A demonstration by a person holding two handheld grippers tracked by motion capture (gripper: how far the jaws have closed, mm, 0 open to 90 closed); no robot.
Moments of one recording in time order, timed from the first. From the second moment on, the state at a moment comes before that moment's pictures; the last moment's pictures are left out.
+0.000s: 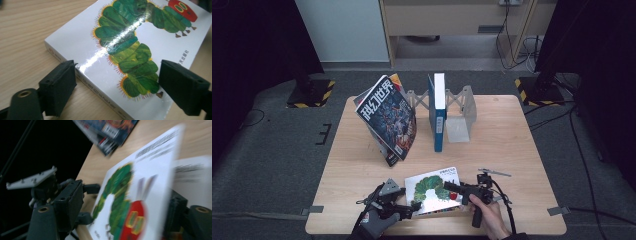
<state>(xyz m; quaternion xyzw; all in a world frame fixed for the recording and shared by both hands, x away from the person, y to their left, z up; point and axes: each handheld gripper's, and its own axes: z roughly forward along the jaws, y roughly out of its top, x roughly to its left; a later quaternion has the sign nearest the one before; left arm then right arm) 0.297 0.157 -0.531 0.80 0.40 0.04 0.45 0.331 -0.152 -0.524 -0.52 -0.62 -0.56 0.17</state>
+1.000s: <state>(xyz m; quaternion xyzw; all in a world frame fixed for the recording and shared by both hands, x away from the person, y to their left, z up) 0.302 0.162 -0.529 0.80 0.41 0.07 0.44 0.346 -0.149 -0.519 -0.46 -0.74 -0.48 0.11</state>
